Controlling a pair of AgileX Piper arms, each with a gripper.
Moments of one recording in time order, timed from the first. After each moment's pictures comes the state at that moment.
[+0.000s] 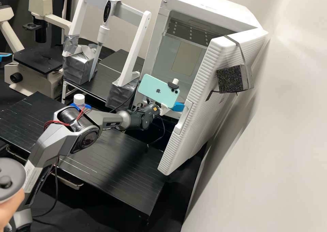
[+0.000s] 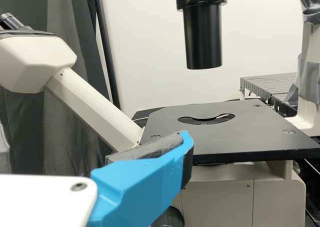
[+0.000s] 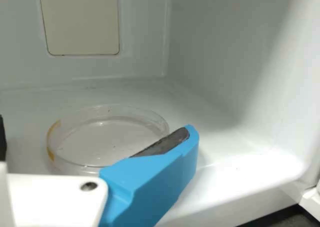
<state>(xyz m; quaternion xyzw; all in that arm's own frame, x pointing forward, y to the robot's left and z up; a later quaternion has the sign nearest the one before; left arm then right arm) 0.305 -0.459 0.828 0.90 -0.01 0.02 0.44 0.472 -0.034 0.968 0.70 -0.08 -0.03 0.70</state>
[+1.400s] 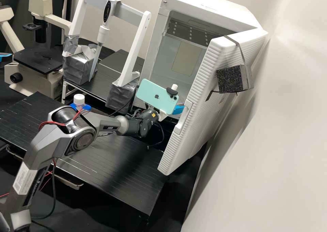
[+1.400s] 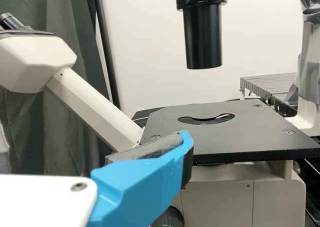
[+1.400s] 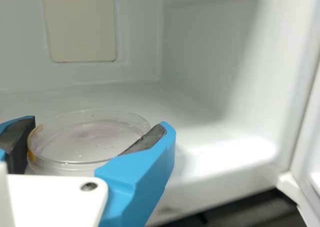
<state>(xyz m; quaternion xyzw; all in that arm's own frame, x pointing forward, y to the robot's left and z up) 0.305 -0.459 0.828 0.90 -0.01 0.02 0.44 0.433 -0.039 0.973 0.71 -0.09 -0.01 0.70</state>
